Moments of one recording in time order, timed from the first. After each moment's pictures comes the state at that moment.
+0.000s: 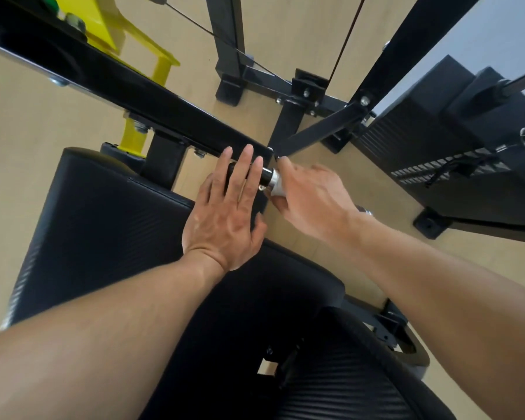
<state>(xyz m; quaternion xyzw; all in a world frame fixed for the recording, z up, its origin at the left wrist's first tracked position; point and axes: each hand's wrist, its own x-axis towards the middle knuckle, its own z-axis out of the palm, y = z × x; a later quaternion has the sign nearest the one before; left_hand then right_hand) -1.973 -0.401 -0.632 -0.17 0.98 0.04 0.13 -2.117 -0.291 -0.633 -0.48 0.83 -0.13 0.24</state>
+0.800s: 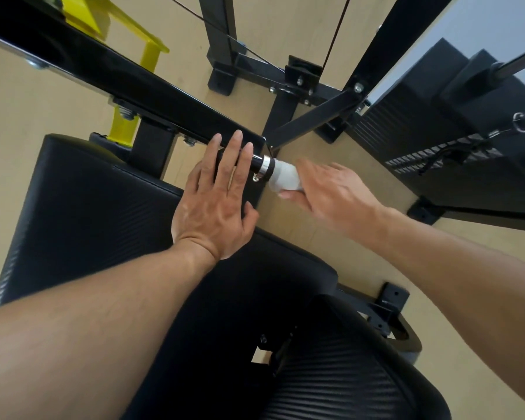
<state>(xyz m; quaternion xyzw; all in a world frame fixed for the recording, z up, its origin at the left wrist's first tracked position) -1.973 -0.401 -0.632 -0.17 0.98 0.04 0.12 -2.134 -0.243 -0.652 -0.52 0.80 -0.15 0.26</state>
